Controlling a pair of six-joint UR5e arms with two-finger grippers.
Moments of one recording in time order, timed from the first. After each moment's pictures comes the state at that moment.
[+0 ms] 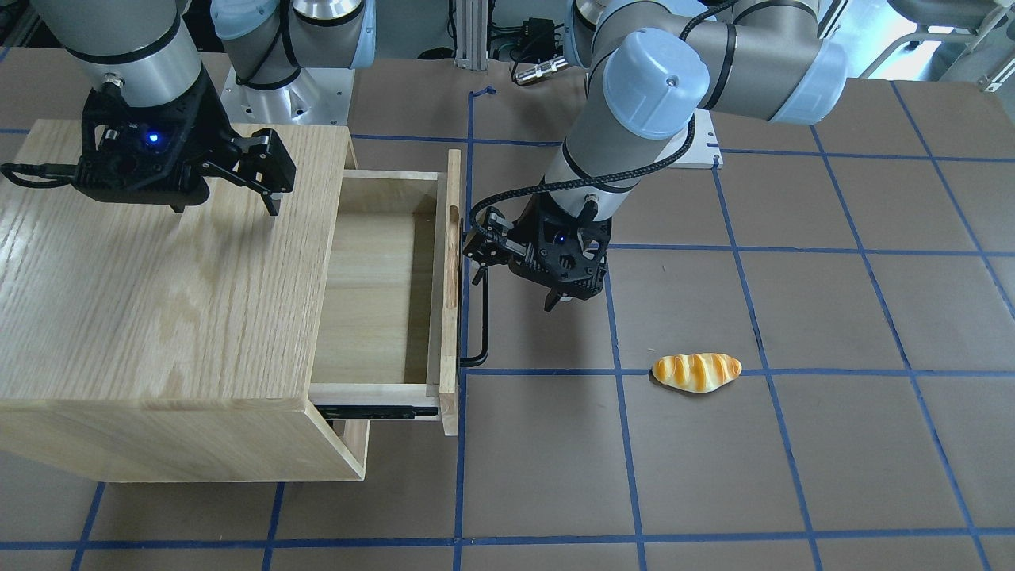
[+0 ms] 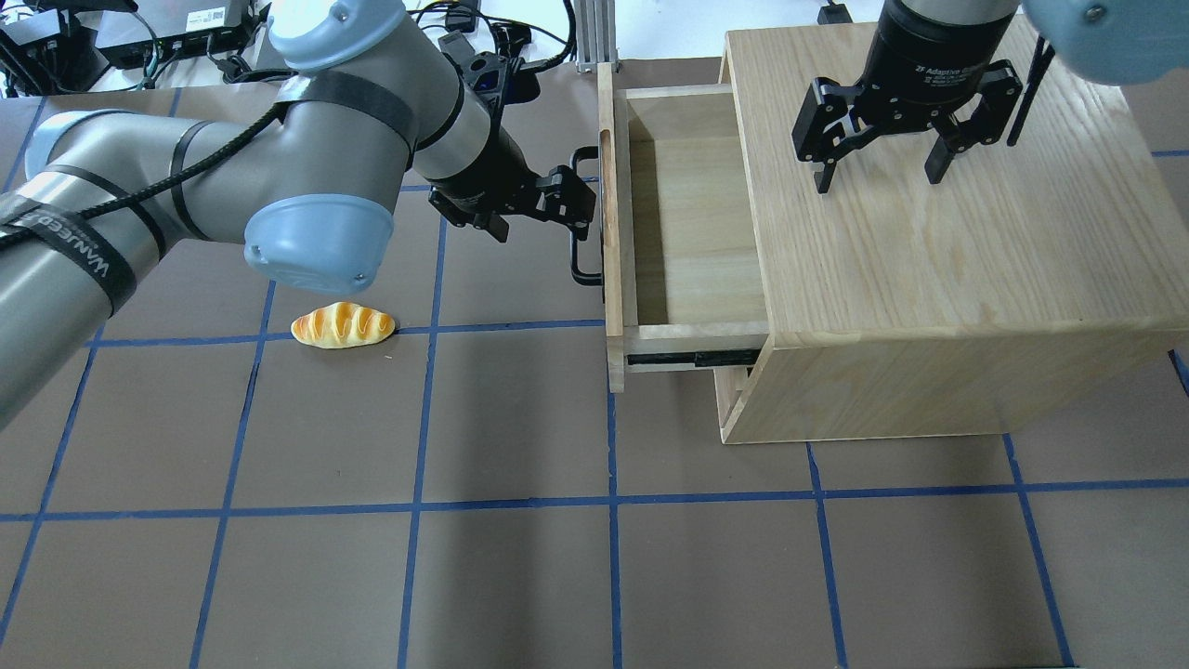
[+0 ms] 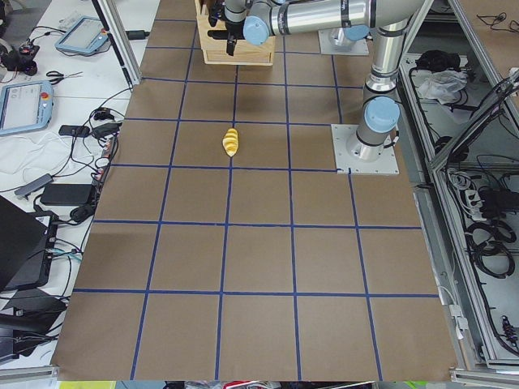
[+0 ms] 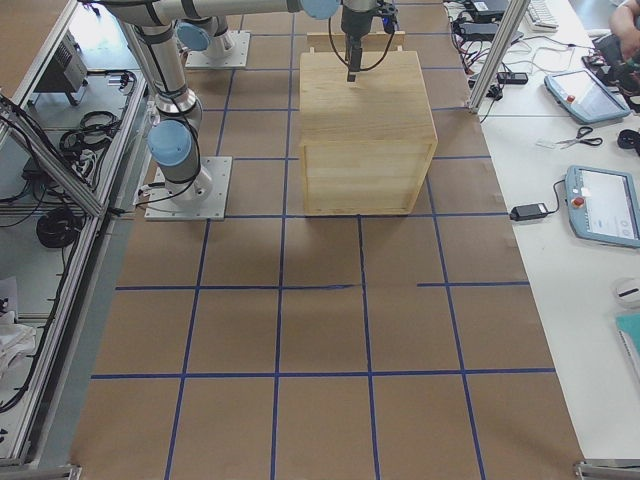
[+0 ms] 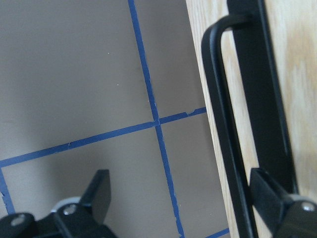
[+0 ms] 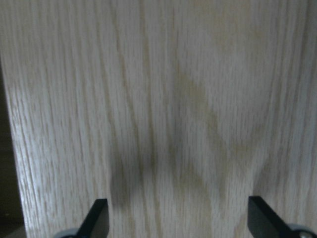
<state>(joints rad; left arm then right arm) -1.76 -1.75 -1.70 -1.10 1.28 0.00 1.60 -1.49 1.43 -1.47 -1.61 0.02</state>
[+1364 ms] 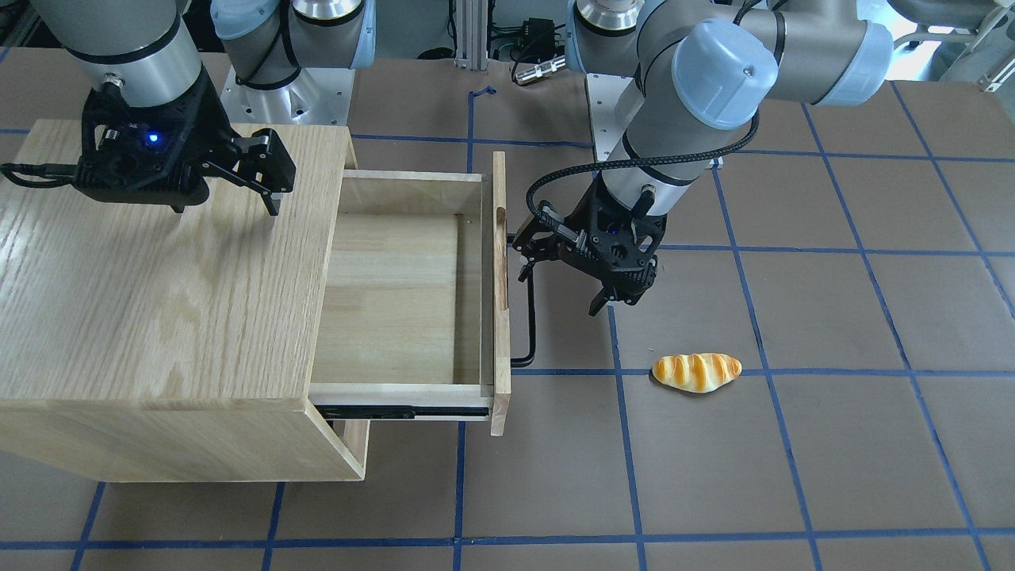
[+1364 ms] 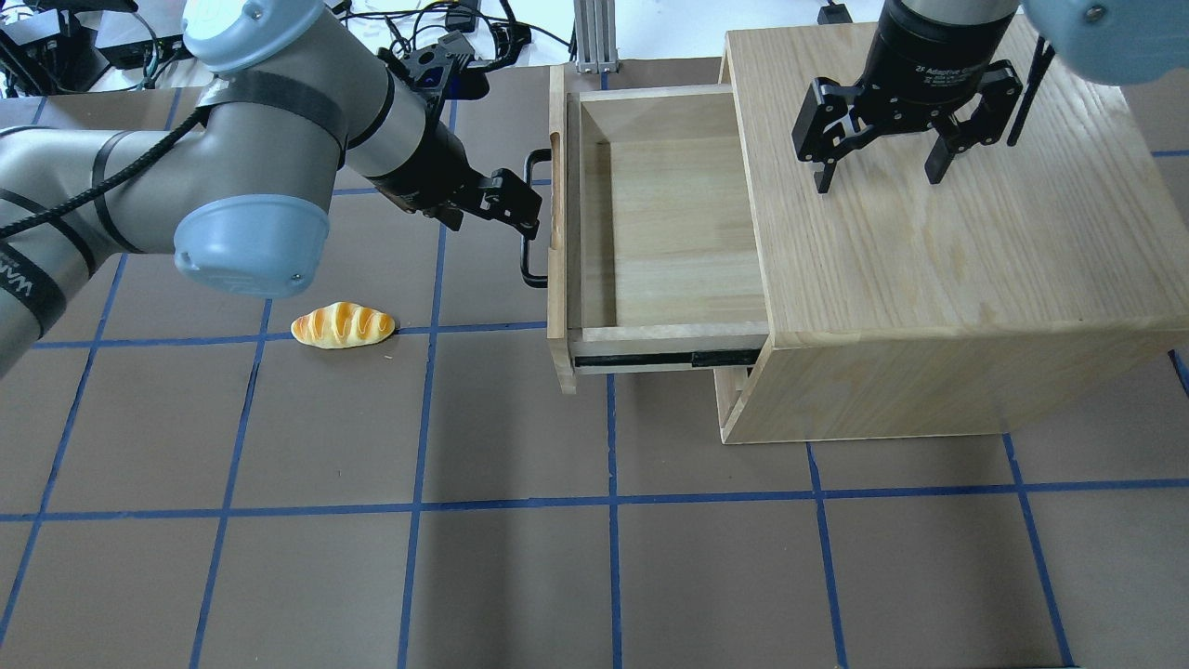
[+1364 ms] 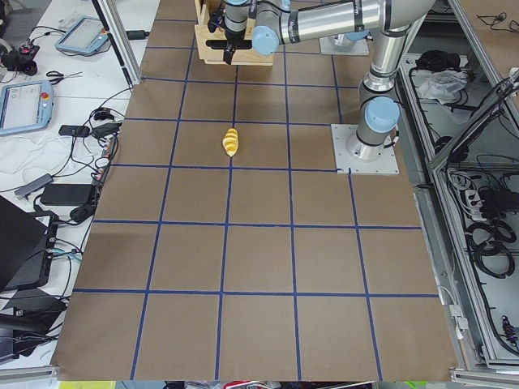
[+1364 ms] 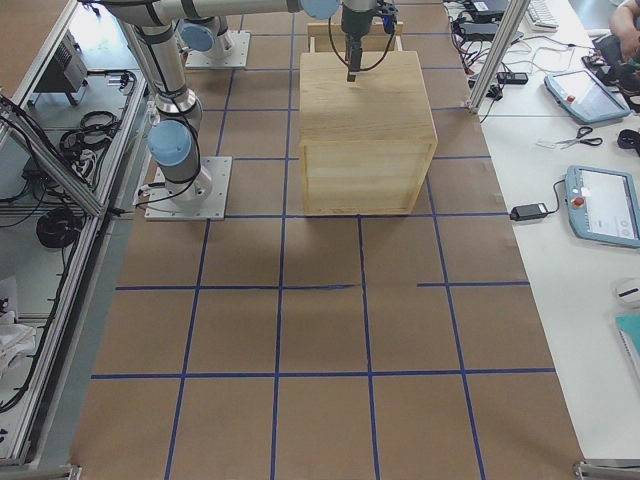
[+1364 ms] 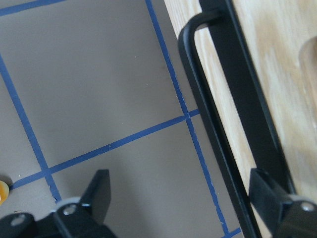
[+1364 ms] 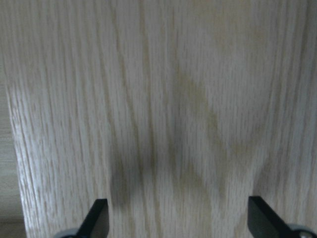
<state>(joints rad) -1.67 -1.70 -1.74 -1.11 1.28 0.21 1.60 -1.49 1.43 -1.47 -1.61 0.02</state>
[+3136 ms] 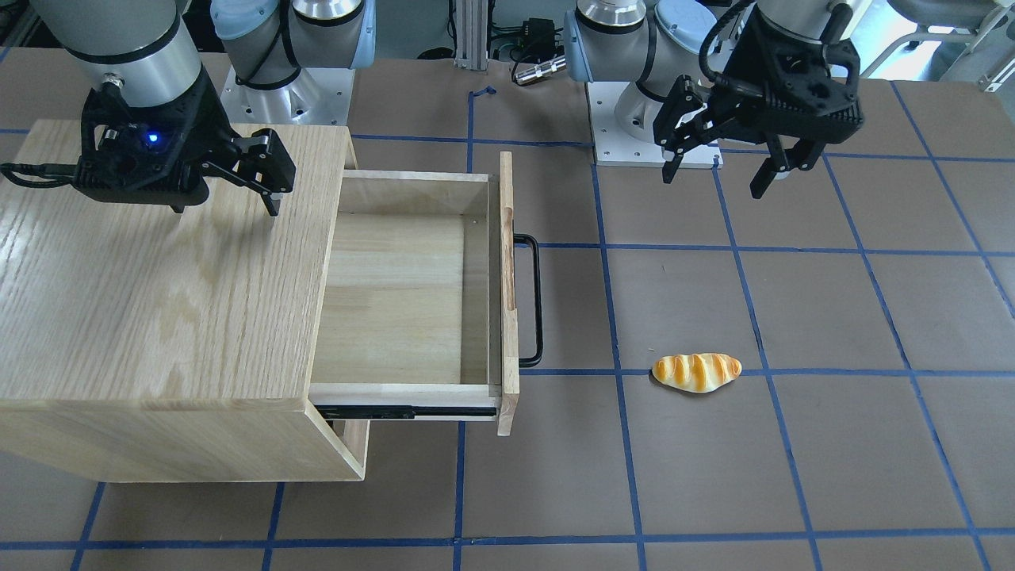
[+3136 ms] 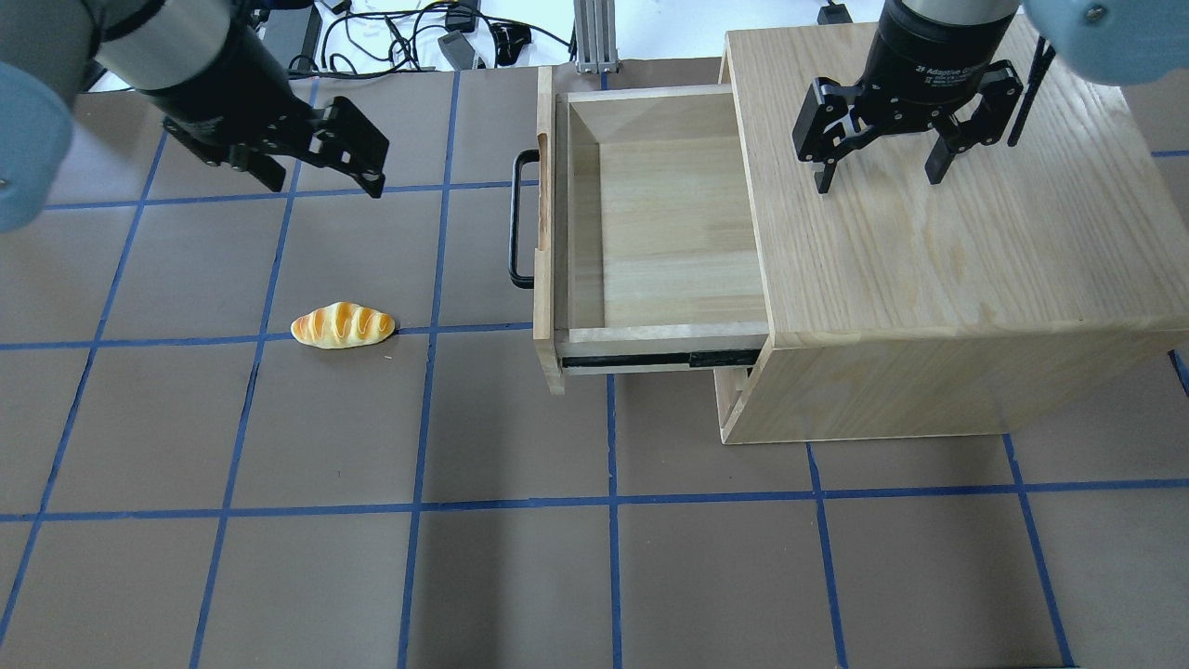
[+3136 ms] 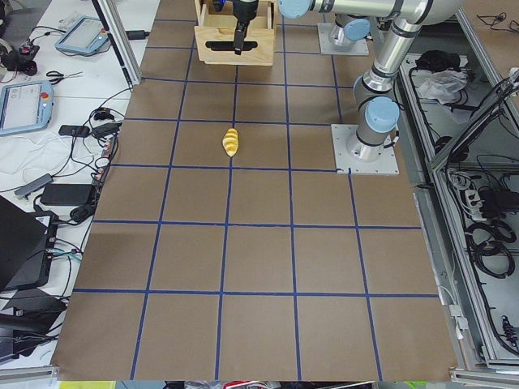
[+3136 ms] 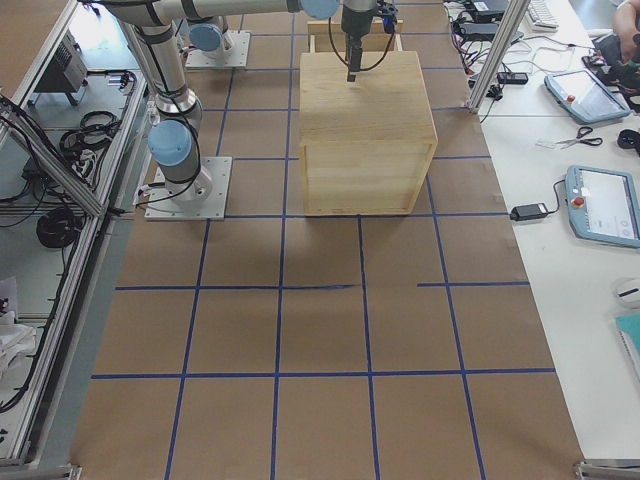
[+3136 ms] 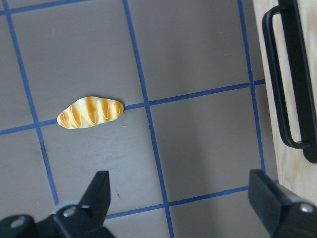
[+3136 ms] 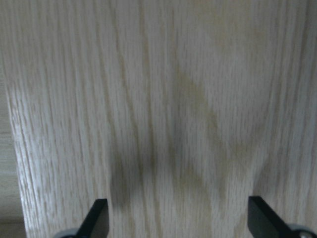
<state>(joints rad) -1.50 -1.50 -1.53 -1.57 1.51 0.18 1.60 -1.49 1.43 -1.47 -1.61 0.02</state>
